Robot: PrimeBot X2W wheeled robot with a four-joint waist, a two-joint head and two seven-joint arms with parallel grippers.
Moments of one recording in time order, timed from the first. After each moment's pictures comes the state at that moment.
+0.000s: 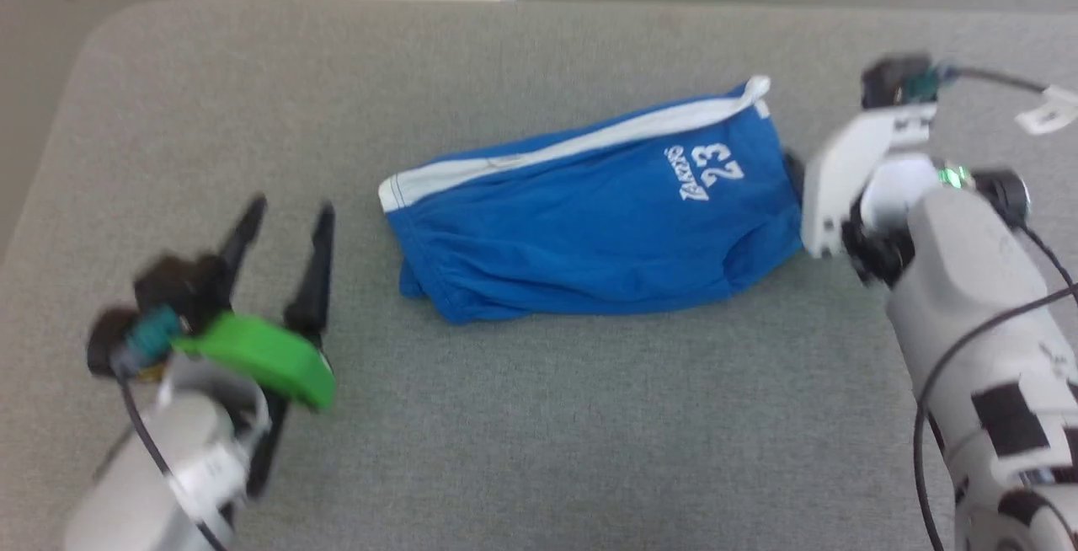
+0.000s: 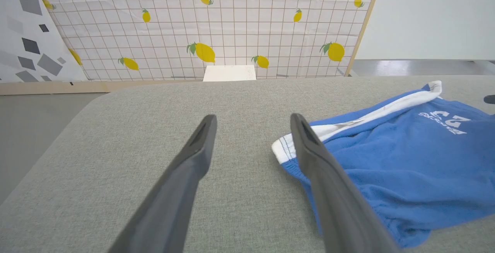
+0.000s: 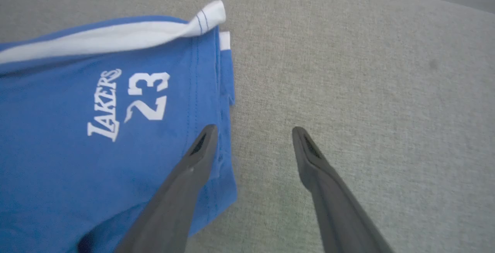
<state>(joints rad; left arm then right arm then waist) -0.37 0.52 -0.50 0.18 -0.64 0.13 -0.24 -0.94 -0.08 -0.11 1.10 -0.03 0.13 0.27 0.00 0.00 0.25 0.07</state>
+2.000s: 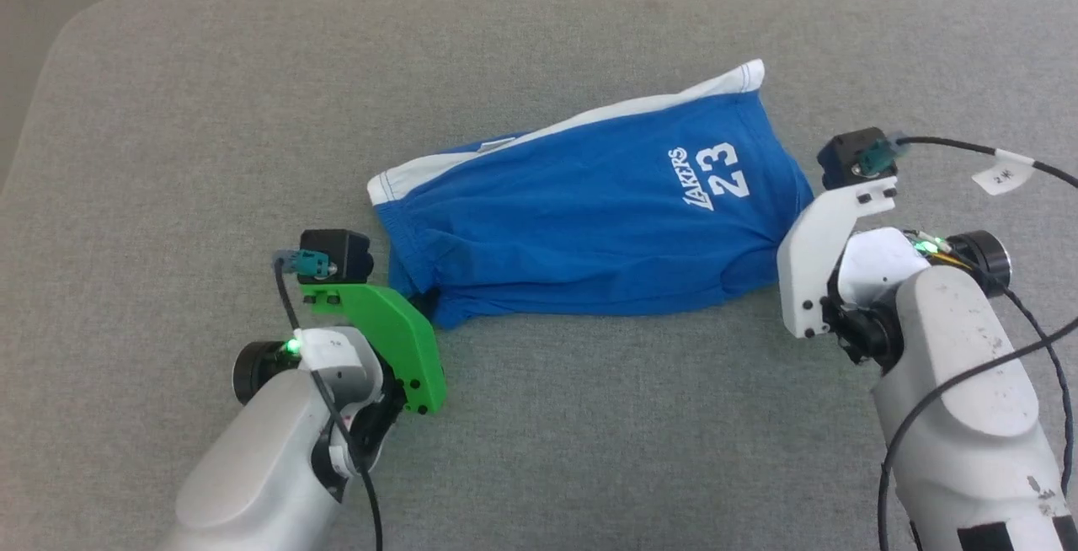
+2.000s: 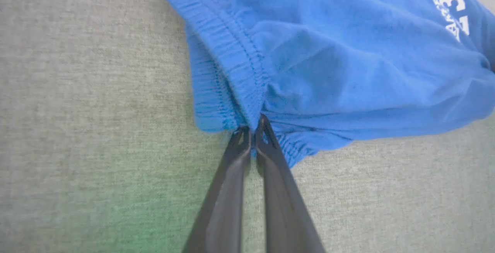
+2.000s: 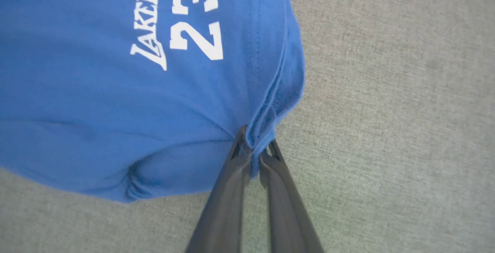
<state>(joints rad) -0.44 0.32 -0.56 0.27 -0.79 0.18 0.33 -0.58 -0.05 0.00 0.49 0.03 0.13 0.67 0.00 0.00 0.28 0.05</state>
